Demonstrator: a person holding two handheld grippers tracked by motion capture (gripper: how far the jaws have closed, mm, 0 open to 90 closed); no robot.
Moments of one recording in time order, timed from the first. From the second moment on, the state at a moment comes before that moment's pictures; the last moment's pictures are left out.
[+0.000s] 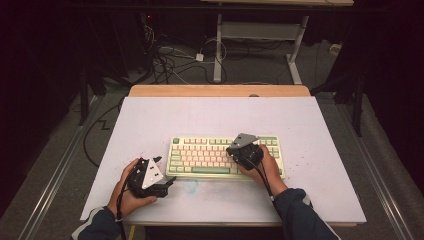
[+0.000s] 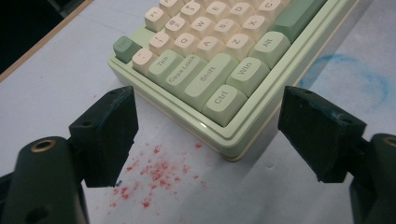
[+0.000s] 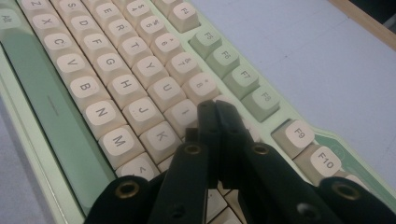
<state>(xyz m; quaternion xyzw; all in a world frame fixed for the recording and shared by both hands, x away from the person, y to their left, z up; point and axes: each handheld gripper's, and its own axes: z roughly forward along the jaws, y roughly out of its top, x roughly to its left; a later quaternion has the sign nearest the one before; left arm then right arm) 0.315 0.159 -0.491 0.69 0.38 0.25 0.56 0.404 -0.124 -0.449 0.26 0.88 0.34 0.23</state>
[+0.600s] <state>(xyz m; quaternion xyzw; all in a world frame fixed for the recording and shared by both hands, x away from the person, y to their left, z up) 0.316 0.160 -0.491 0.69 0.39 0.25 0.56 0.393 -0.135 -0.437 0.26 0.85 0.39 0.23</state>
